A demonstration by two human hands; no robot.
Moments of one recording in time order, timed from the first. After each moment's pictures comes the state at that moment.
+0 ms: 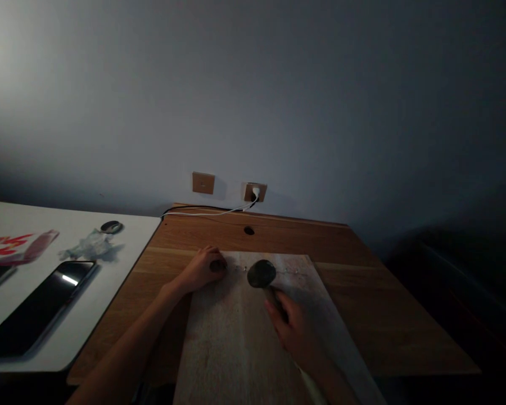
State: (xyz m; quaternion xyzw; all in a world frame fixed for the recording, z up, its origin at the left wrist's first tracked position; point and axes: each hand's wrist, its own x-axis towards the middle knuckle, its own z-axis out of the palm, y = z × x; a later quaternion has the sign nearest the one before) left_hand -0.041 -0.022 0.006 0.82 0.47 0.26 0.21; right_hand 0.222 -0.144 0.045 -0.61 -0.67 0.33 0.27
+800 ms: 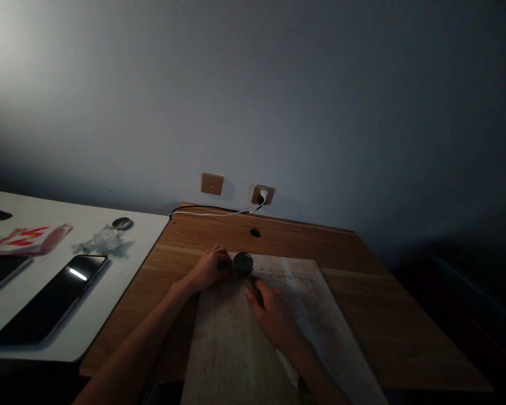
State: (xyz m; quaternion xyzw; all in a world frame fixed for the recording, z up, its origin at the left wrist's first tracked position) left_hand -0.039 -0.026 0.009 0.81 0.46 0.27 0.22; right_hand 0.169 -0.118 0.054 -0.61 -0.73 0.26 0.18
